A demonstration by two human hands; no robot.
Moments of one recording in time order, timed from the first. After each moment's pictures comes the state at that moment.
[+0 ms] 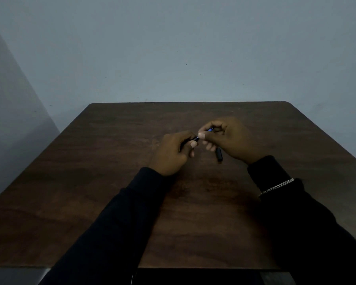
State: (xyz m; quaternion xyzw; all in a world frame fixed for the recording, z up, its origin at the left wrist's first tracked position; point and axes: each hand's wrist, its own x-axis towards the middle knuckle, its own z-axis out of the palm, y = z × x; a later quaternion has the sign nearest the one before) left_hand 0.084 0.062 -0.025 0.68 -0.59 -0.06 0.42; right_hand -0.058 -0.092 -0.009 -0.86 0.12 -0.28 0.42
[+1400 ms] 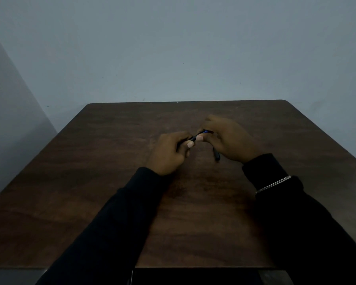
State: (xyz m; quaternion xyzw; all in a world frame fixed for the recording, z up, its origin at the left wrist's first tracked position) left_hand 0.083 0.061 -0.026 0.68 -0.60 -0.04 0.42; right_hand -0.065 -0.082 0.007 -0.95 0.09 -0.26 0.12
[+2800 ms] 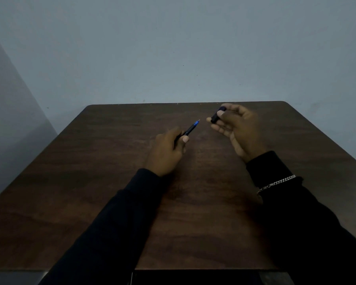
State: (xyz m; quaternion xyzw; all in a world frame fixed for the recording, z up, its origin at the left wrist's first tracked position) left_hand 0.086 0.058 -0.028 0.72 -0.53 -0.03 0.44; right_hand -0.060 -0.096 0.003 -0.54 0.22 -0.43 0.69
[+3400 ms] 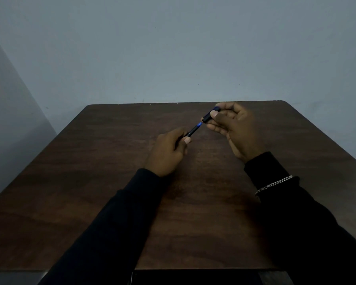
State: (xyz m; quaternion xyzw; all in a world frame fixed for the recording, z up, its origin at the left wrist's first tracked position) left_hand 0.085 0.055 -0.029 0.70 -0.56 -0.05 0.44; right_hand -0.059 -0.089 0.002 -0.60 0.17 -0.44 0.65
